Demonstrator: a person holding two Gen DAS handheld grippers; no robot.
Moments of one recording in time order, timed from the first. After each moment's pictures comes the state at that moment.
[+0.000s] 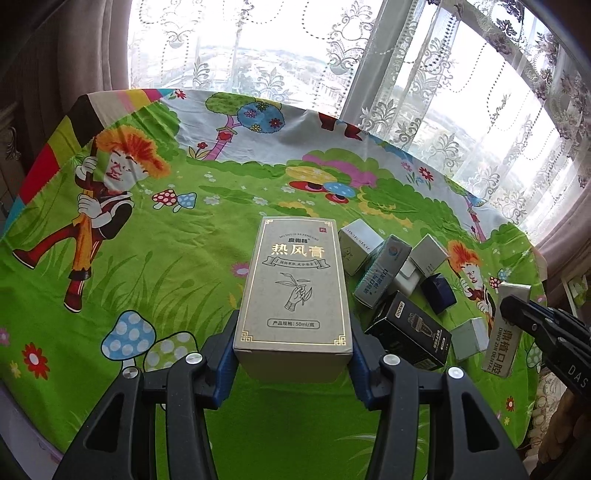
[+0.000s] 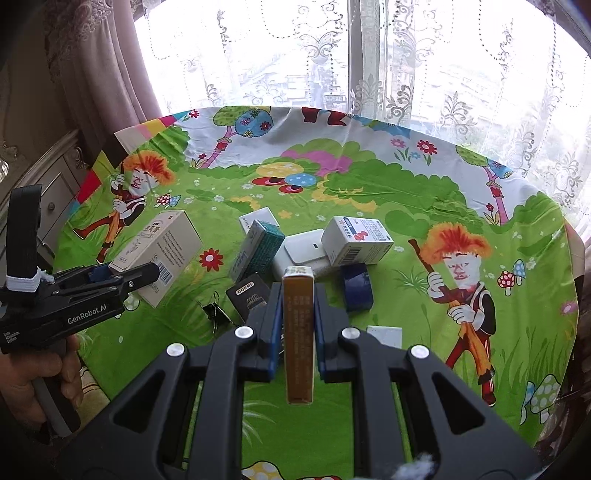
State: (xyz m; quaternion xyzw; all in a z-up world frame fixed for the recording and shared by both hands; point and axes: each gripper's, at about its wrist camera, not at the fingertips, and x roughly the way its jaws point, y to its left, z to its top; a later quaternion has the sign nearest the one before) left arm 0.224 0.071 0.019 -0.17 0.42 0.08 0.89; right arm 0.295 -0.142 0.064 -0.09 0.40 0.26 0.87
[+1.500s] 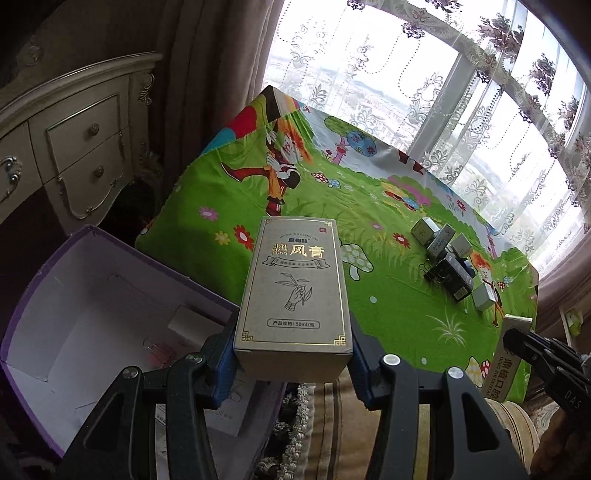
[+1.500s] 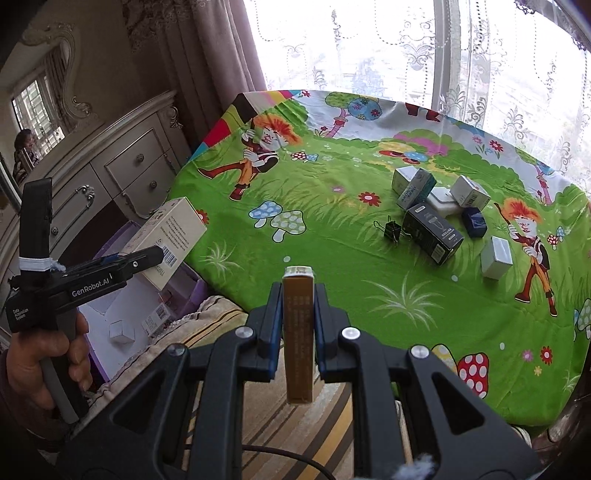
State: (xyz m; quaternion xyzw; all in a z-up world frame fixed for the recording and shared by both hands) left arm -0.016 0.173 0.039 -0.24 0.37 0.17 0.88; right arm 0.093 -0.070 0.079 -0.10 0.39 0.36 0.84
